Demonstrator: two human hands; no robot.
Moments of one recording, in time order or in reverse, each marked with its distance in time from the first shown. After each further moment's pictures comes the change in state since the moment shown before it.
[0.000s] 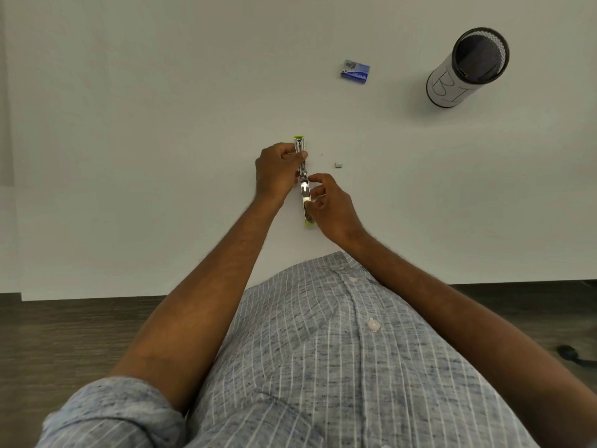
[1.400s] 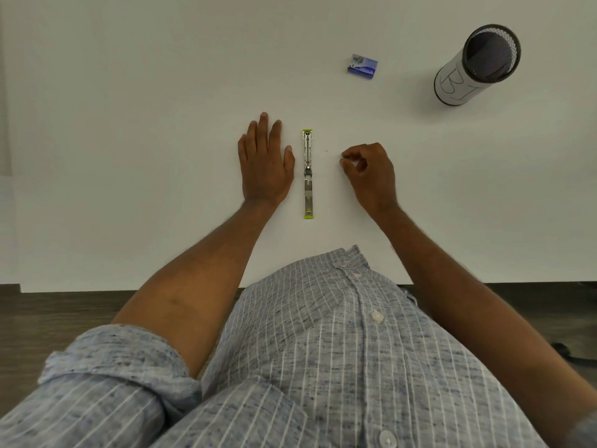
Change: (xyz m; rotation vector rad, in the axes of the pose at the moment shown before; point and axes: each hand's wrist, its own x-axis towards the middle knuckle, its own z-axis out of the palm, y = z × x) left_hand 0.017 -0.045 -0.015 0.913 0.237 0.482; right_hand 0.049 0.025 -0.053 -0.154 0.304 -0.125
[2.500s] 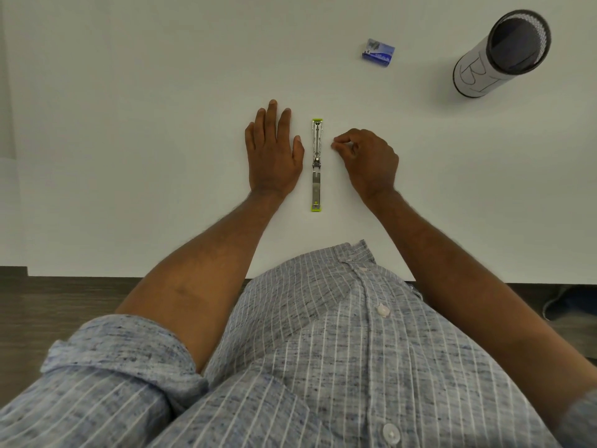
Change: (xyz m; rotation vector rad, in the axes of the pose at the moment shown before) left_hand 0.001 0.002 -0.001 0.036 -0.008 -0.009; right_hand 0.021 -0.010 0.024 -0.318 0.060 -0.101
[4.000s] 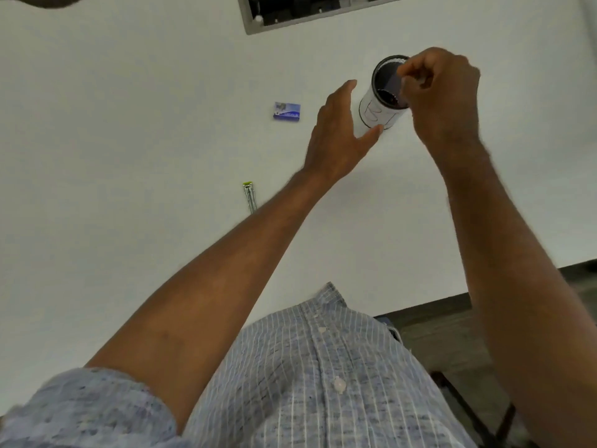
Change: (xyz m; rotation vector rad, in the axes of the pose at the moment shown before) left_hand 0.090 0.235 -0.031 -0.719 -0.294 0.280; right_hand 0.091 0.054 -0.215 0.082 0.293 0.162
